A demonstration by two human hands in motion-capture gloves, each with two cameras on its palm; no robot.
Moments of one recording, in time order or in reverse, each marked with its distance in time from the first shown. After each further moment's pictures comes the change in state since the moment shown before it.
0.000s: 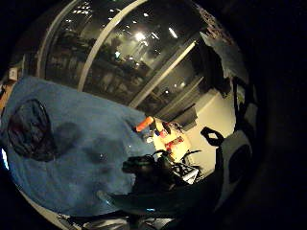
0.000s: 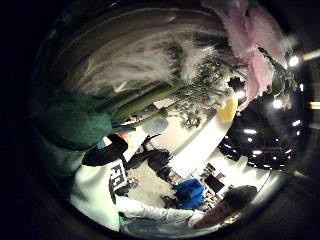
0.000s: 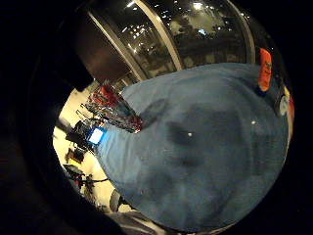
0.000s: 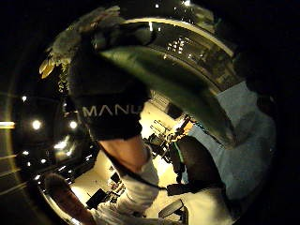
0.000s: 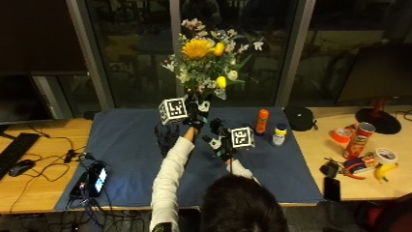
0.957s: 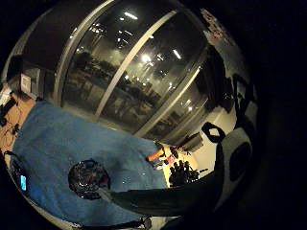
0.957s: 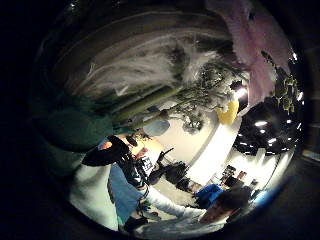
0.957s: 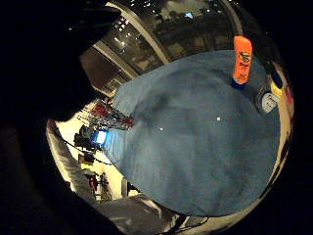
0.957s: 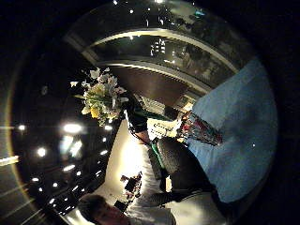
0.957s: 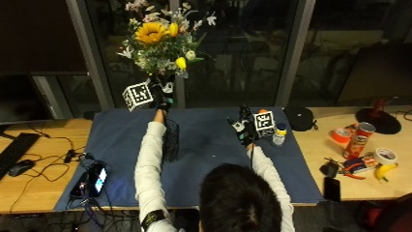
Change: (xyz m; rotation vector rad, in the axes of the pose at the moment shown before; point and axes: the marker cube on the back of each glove) left arm 0.004 -0.126 -0.112 0.269 -0.042 0.097; right arm 0.018 -0.064 -0.094 -0.025 -0.052 0.032
